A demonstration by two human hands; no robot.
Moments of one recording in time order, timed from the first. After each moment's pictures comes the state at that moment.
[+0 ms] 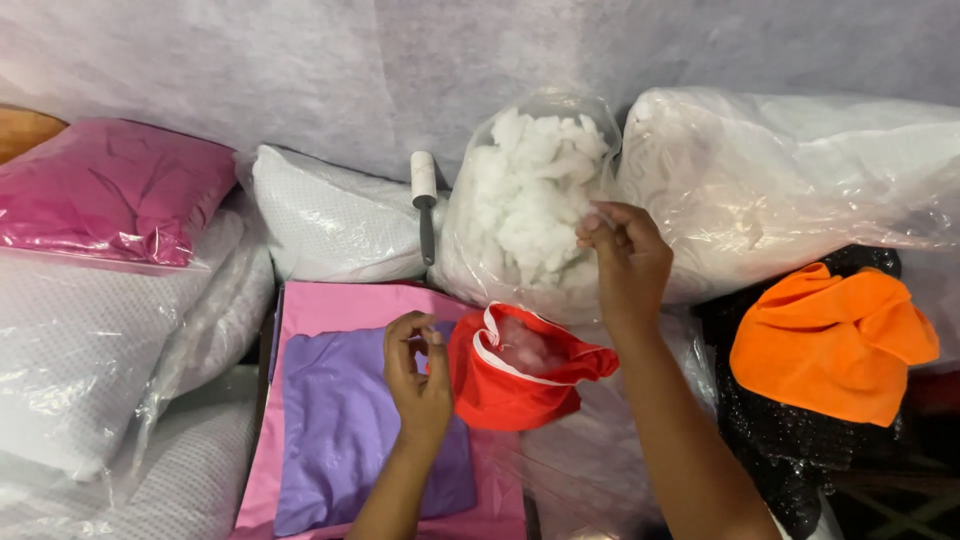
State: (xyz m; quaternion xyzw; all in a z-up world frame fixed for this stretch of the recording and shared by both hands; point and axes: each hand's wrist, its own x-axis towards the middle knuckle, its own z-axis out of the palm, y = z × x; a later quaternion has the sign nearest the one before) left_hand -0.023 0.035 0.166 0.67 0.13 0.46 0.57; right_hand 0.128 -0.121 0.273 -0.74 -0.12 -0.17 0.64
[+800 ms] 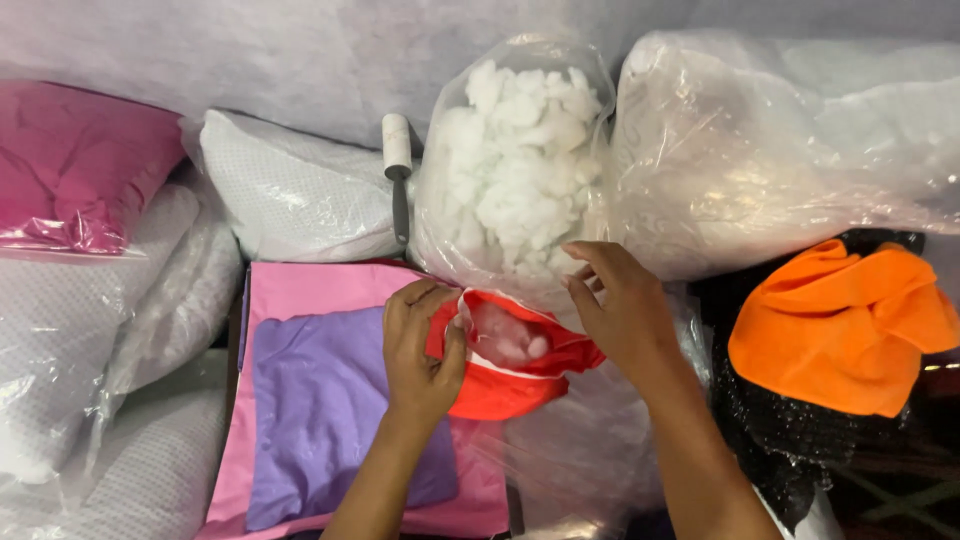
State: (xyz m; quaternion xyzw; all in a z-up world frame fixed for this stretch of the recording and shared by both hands) left_hand -0.001 0.028 0.185 0.78 -0.01 0.43 0.45; right_hand 0.123 -0.184 0.224 -0.89 -0.30 -0.09 0.33
